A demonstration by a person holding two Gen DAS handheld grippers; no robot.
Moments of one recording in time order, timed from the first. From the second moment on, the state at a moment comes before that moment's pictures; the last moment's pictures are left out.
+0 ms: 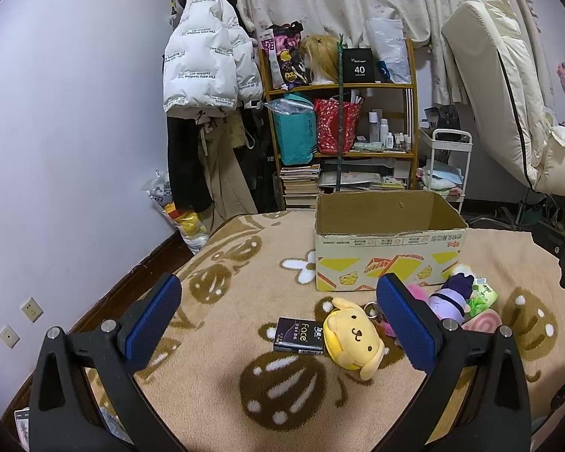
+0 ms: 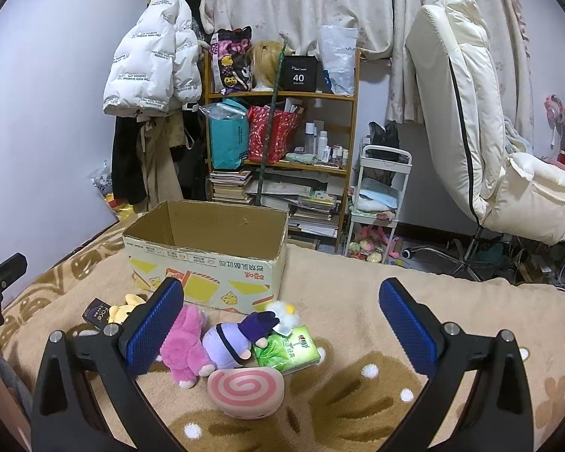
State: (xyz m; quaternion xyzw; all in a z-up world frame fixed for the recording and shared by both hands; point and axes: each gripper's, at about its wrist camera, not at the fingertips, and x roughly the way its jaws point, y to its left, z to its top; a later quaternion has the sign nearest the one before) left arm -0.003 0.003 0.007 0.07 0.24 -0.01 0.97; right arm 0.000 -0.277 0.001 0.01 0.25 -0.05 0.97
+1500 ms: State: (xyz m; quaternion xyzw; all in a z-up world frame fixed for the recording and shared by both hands) left arm 0.001 0.000 0.000 0.07 0.25 -0.01 0.97; right arm 0.003 -0.275 -0.004 0.01 0.25 -0.05 0.97
